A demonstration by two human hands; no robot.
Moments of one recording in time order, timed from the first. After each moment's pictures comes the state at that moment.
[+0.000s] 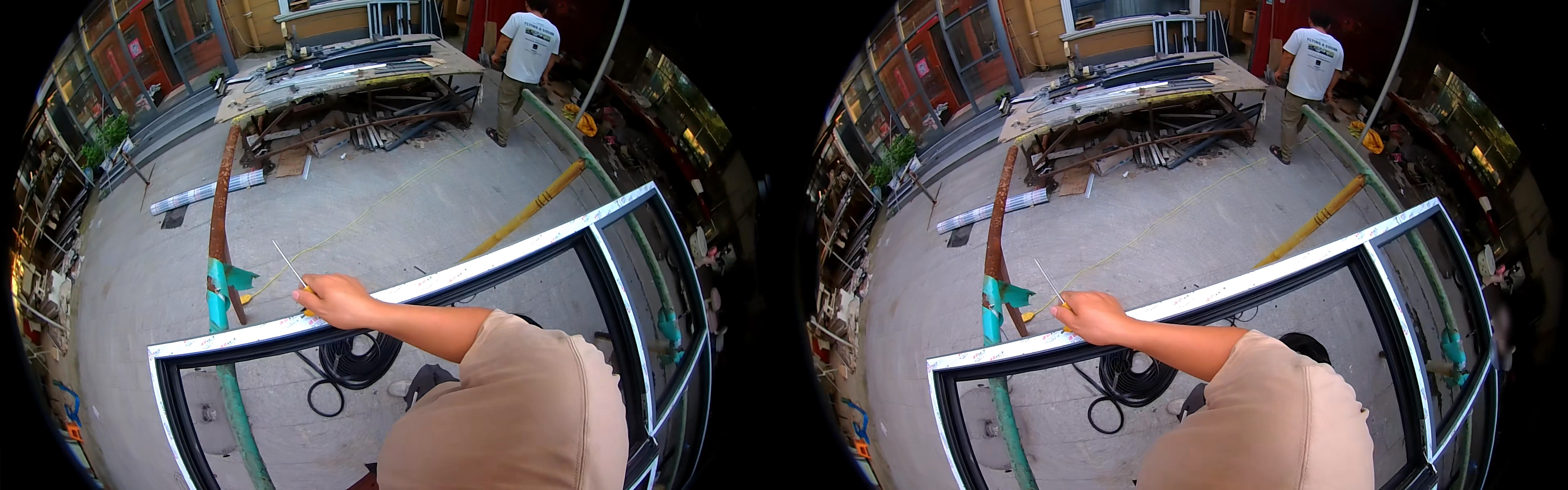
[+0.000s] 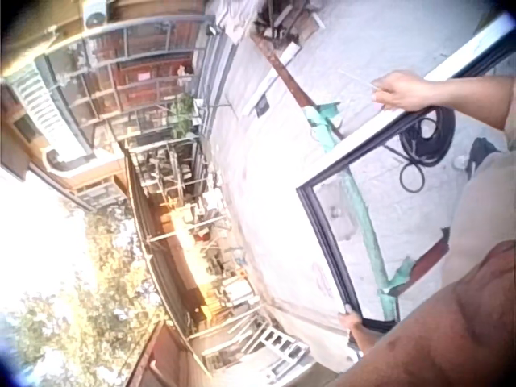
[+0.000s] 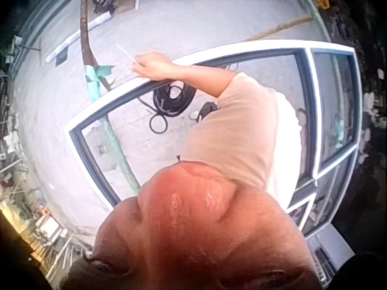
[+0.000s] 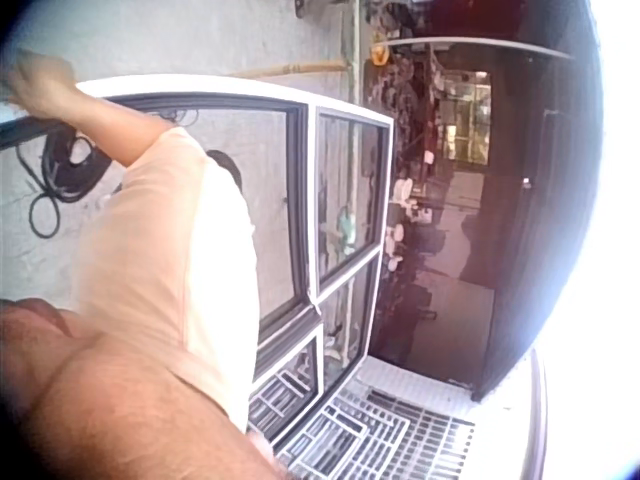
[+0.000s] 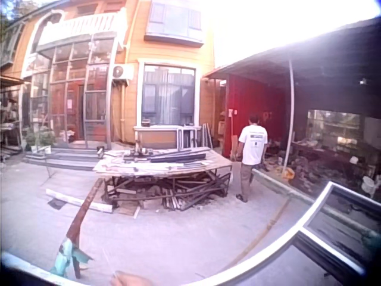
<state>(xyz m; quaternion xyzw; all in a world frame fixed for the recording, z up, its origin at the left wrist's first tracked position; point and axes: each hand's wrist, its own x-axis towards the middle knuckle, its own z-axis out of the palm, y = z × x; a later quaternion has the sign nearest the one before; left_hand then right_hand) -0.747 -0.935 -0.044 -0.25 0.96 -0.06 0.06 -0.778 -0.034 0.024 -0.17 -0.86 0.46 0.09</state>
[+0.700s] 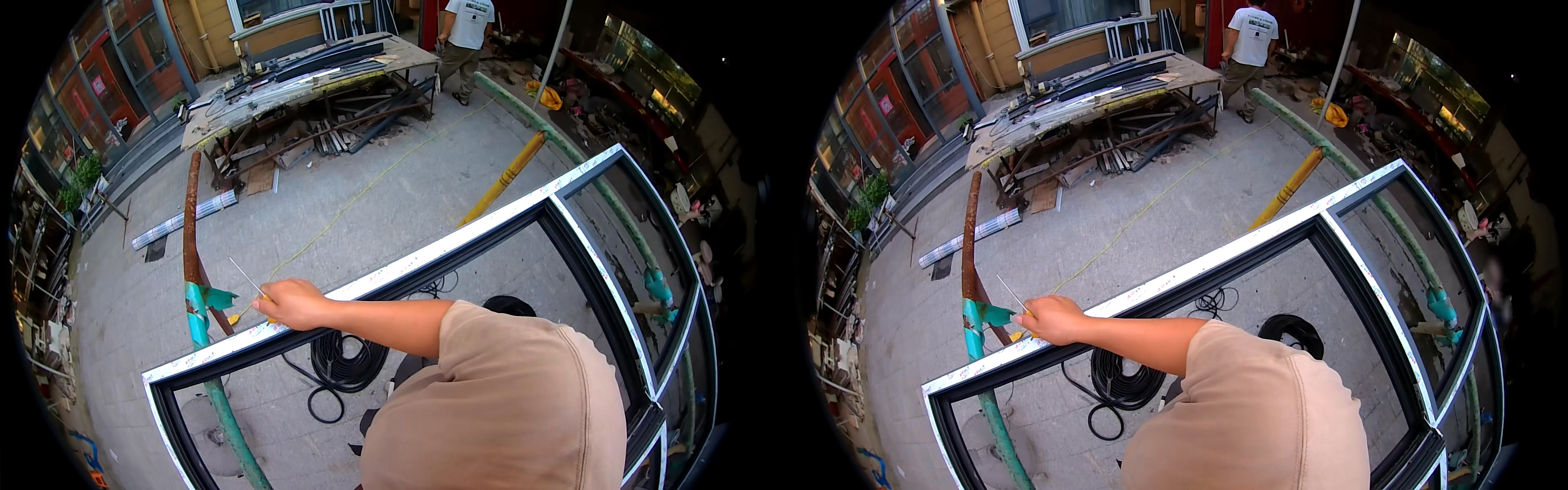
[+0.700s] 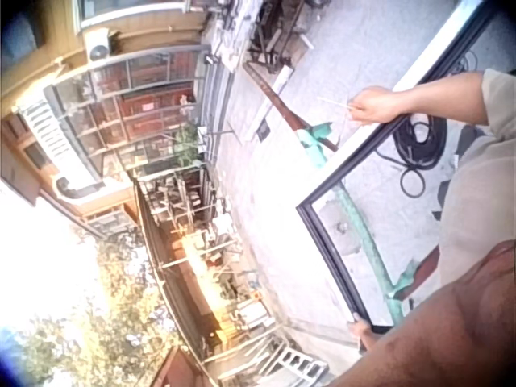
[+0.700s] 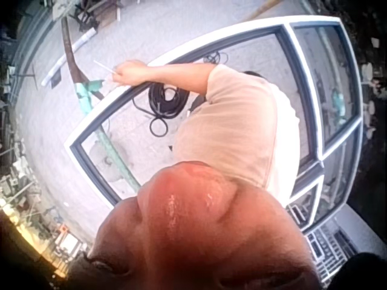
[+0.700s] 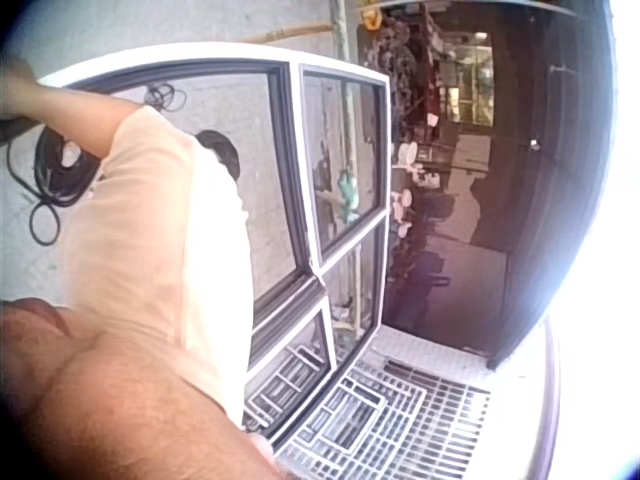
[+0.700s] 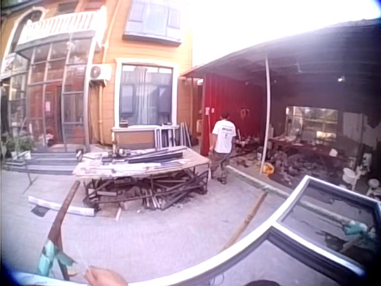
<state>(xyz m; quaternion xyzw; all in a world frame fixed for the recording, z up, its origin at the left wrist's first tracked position) -0.757 -0.935 -0.046 -0.25 0.97 -0.03 0.04 -0.781 -0.036 0.022 -0.16 -0.87 0.45 0.12</state>
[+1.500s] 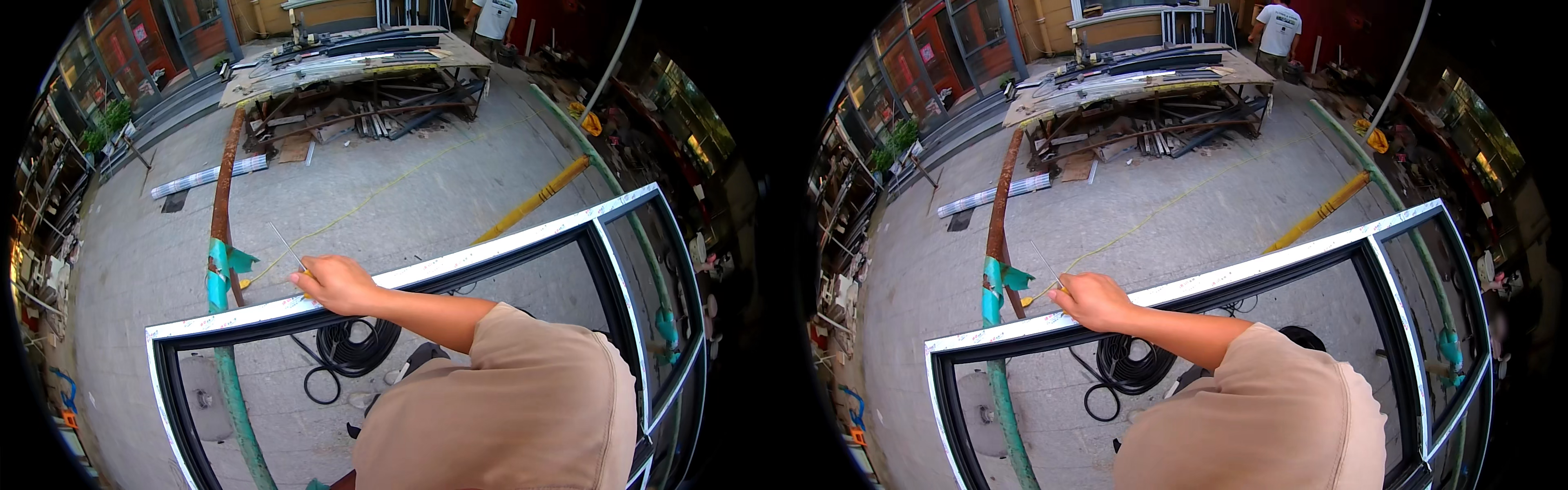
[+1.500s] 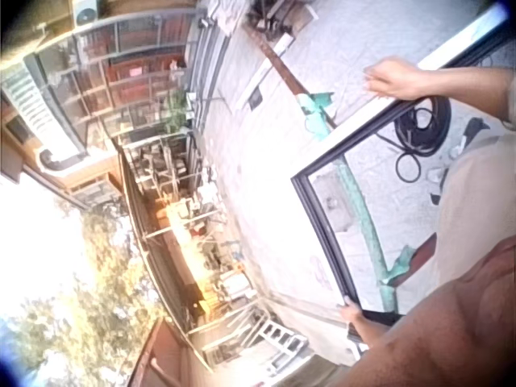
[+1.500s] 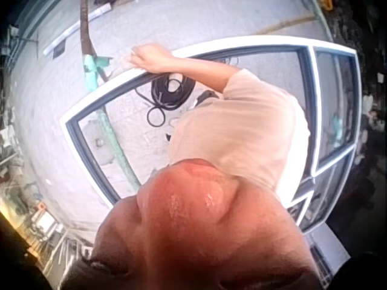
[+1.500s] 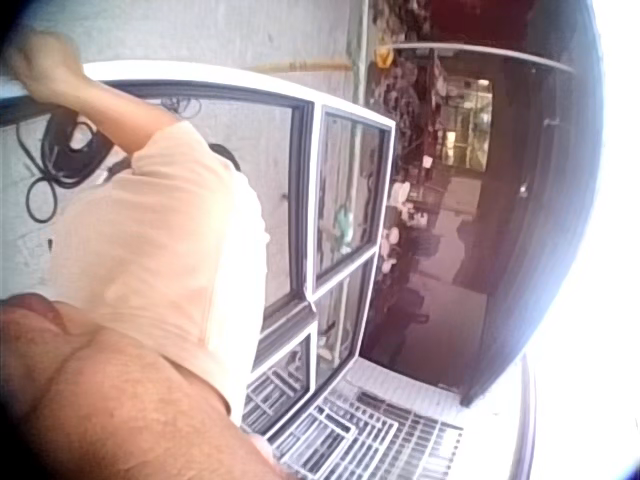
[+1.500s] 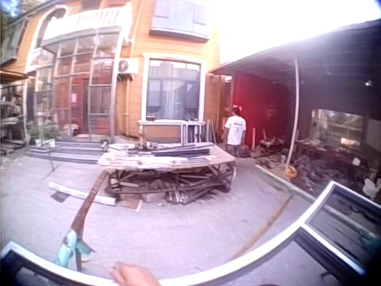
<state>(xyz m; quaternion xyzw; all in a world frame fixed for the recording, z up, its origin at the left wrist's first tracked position) -0.744 -0.949 -0.059 -0.24 0.97 -0.05 0.02 -0.779 -0.044 0.028 -0.14 -0.89 0.41 0.17</state>
